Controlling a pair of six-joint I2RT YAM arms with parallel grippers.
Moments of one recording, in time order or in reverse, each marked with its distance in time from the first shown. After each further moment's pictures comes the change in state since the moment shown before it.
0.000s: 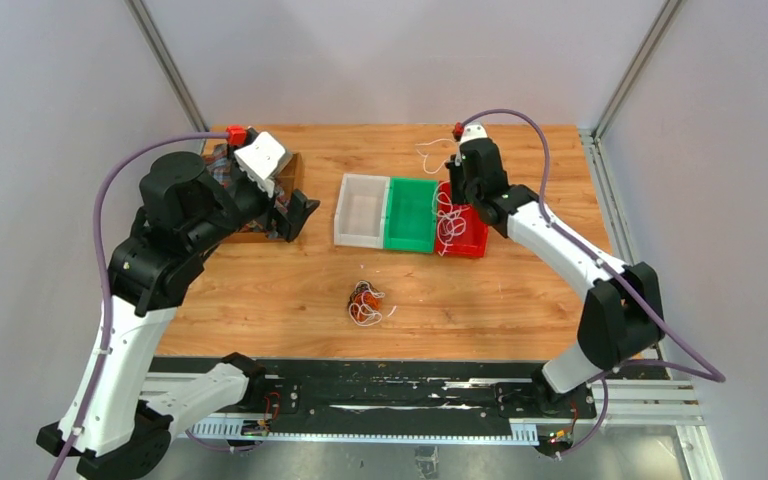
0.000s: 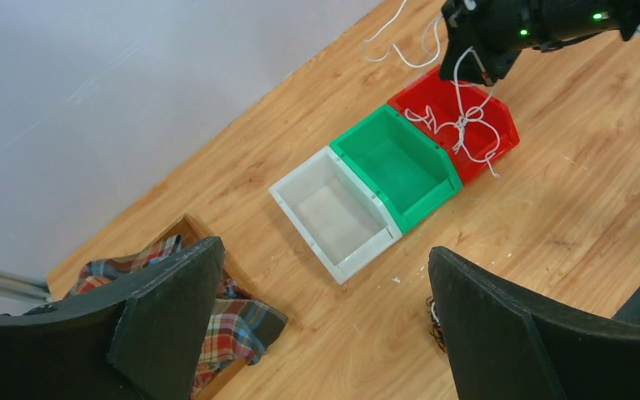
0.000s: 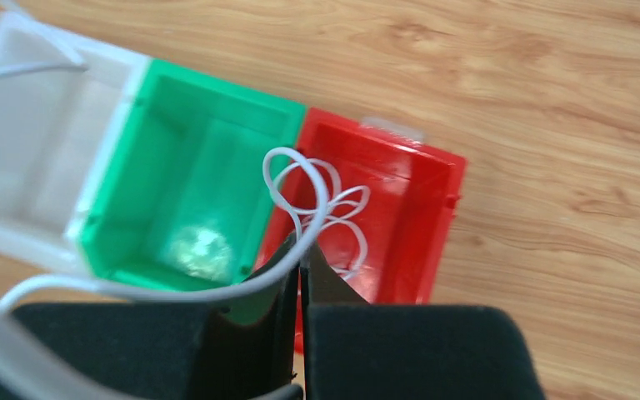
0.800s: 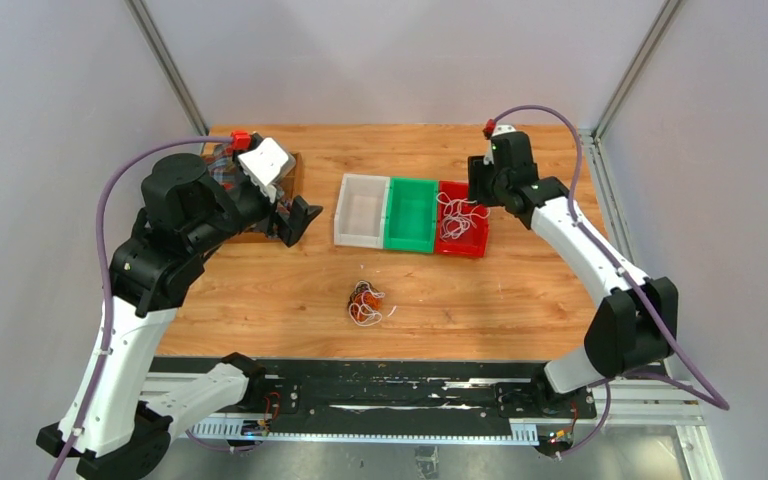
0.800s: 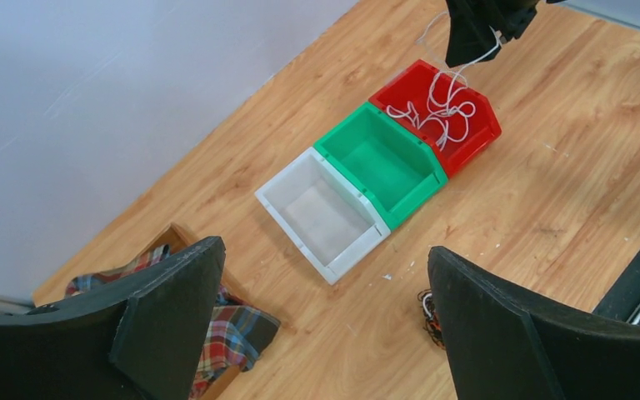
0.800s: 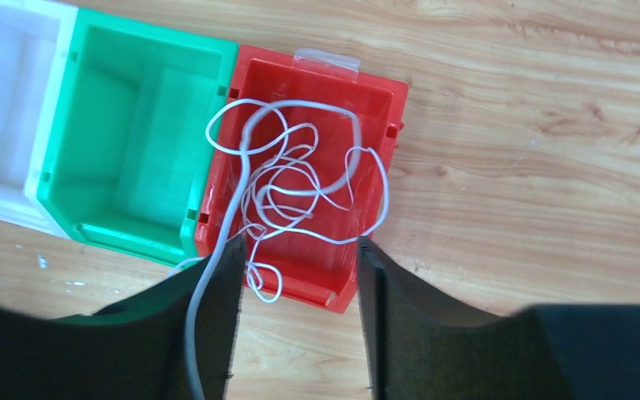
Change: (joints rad) left arm 0.000 -0.013 -0.016 -0.007 0.056 0.023; right arm -0.126 -0.003 0.074 -0.237 -0.077 0.009
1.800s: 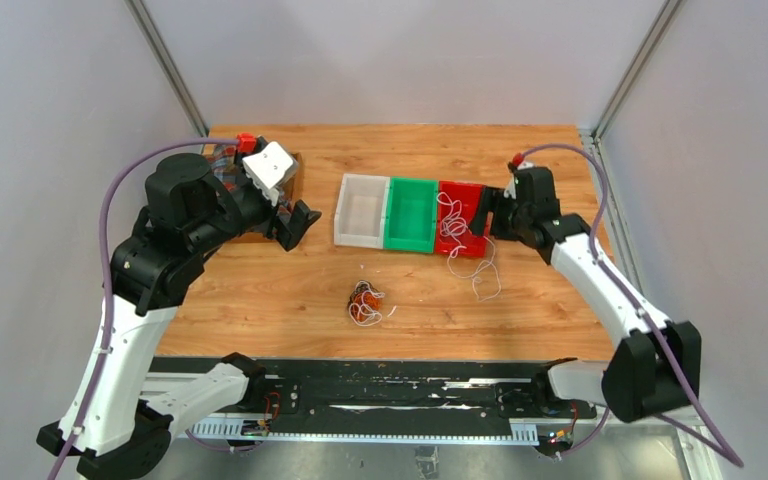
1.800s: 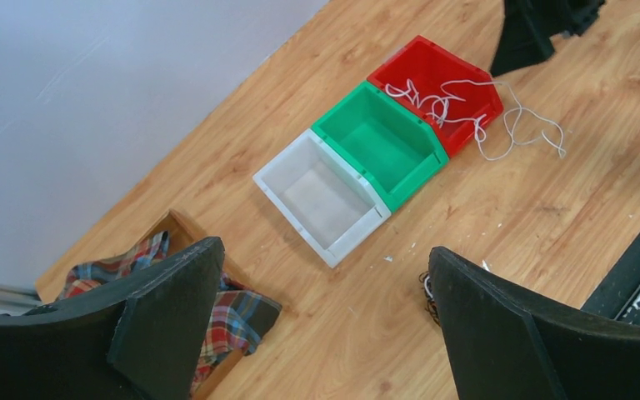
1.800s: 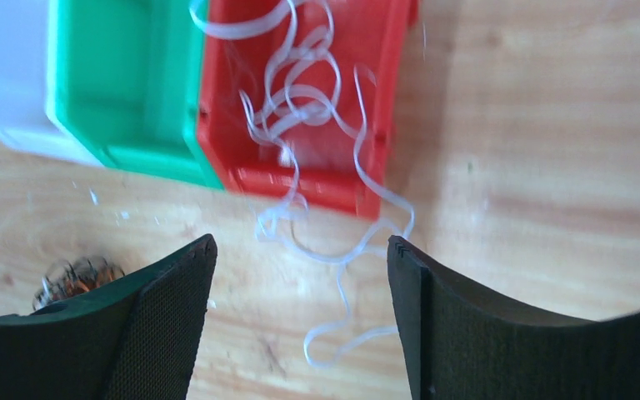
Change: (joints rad) left arm 0.000 0.008 0.013 -0.053 0.000 0.028; right arm -0.092 -0.182 -0.233 0.024 -0.183 0.181
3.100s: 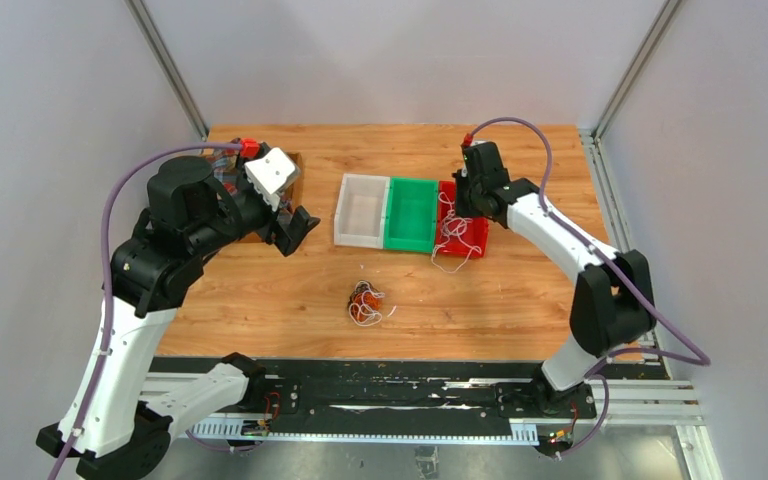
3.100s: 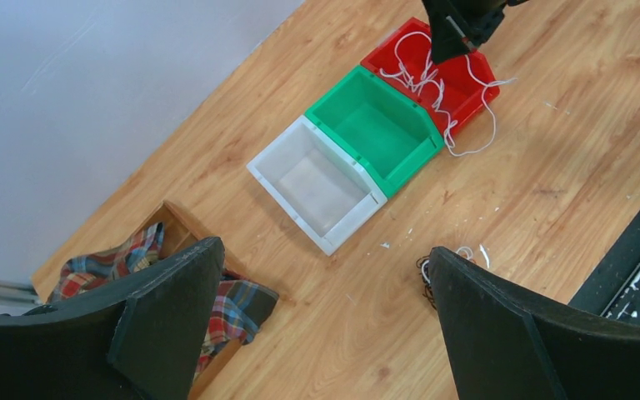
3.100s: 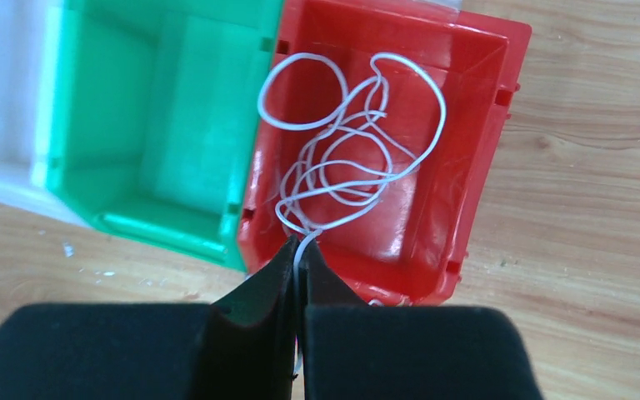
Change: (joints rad) left arm 0.000 -0.008 -0.009 -0.036 0.008 0.021; right arm 0.171 0.235 0.200 -0.009 0.168 -0.038
